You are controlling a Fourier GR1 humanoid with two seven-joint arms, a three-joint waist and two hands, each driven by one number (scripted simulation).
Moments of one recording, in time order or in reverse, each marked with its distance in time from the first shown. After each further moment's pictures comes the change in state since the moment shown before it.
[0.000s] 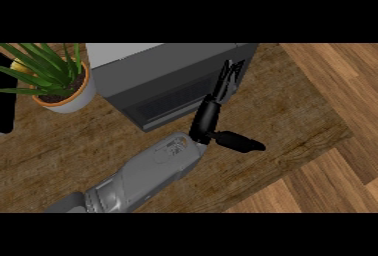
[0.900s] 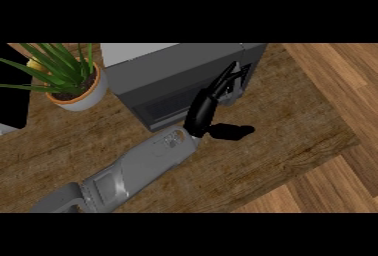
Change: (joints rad) left arm -0.069 0.032 -0.102 0.093 -0.034 0.061 0.003; right arm -0.007 -0.032 -0.011 -0.009 -0.058 -0.002 0.042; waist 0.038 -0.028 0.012
